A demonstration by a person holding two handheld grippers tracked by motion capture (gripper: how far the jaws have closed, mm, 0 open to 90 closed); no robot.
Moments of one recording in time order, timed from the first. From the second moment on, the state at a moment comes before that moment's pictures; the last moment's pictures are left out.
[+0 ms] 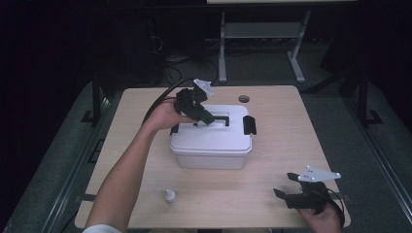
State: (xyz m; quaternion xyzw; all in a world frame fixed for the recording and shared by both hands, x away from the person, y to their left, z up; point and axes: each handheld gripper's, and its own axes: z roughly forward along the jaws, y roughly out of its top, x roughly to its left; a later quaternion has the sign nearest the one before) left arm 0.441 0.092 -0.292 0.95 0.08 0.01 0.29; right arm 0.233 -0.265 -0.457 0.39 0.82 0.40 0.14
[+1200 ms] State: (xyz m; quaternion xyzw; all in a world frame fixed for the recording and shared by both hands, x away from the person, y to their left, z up) left arm 0.436 0.103 -0.263 0.94 0.05 0.02 0.33; right arm 0.234 -0.265 -0.458 0.39 0.82 0.40 0.14
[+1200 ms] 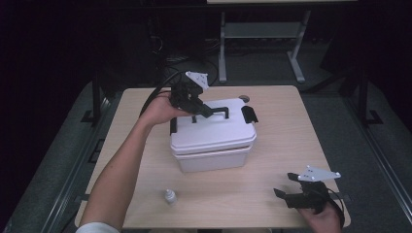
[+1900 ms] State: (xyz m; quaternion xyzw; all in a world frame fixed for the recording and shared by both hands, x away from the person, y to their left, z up) left arm 0.399 0.158 -0.214 0.94 0.07 0.09 0.31; right arm 0.233 -0.267 -0.458 0.40 0.81 0.40 0.15
